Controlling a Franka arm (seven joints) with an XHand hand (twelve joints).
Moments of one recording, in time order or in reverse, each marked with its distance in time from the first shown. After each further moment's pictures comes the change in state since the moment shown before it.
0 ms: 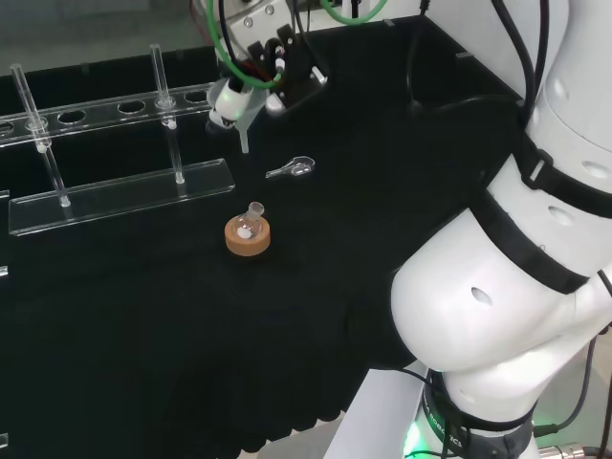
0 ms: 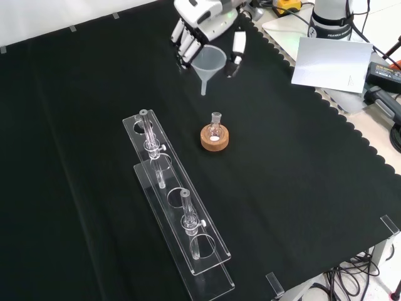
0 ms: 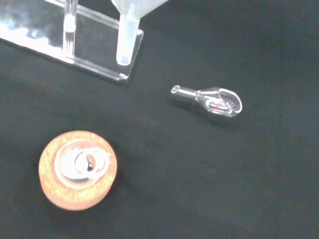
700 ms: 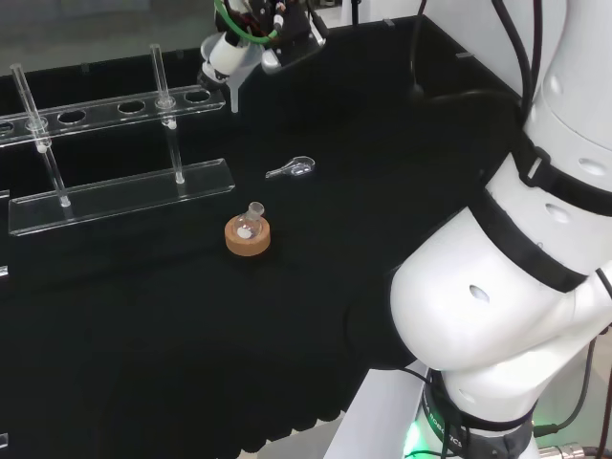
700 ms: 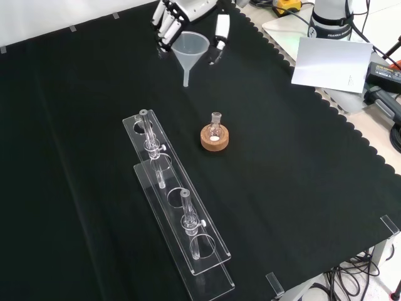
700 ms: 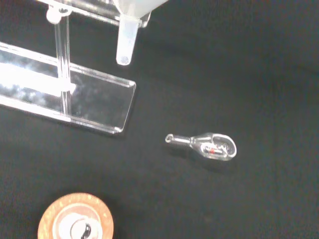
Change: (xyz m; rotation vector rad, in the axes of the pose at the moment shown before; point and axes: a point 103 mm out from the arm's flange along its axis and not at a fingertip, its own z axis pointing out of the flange) arm -0.021 0.022 -0.043 -0.058 0.072 0.016
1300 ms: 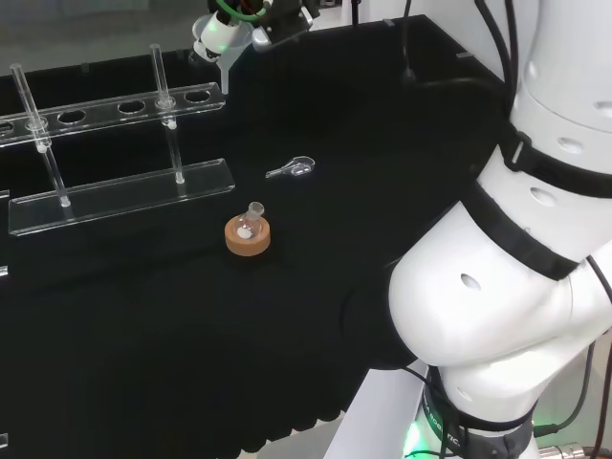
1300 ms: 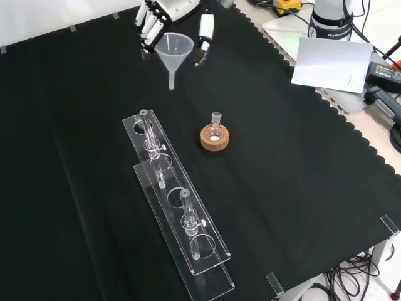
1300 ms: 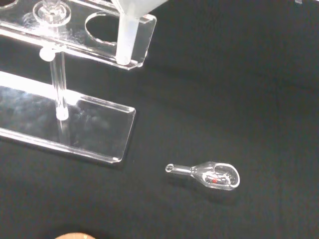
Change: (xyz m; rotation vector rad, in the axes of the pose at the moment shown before) arm -0.005 0.035 -0.017 -0.002 0.013 -0.010
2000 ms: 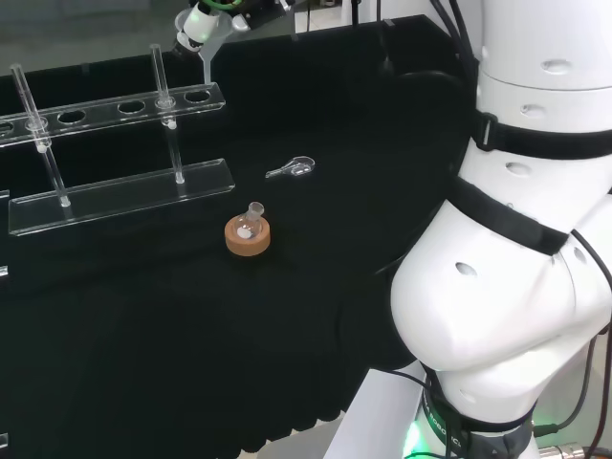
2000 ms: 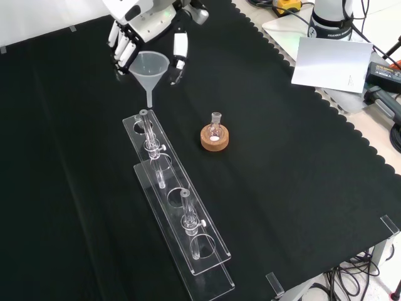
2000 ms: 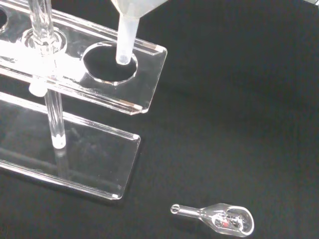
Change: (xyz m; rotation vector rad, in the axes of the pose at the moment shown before) arm 0.007 0.067 -0.006 0.011 -0.019 -0.051
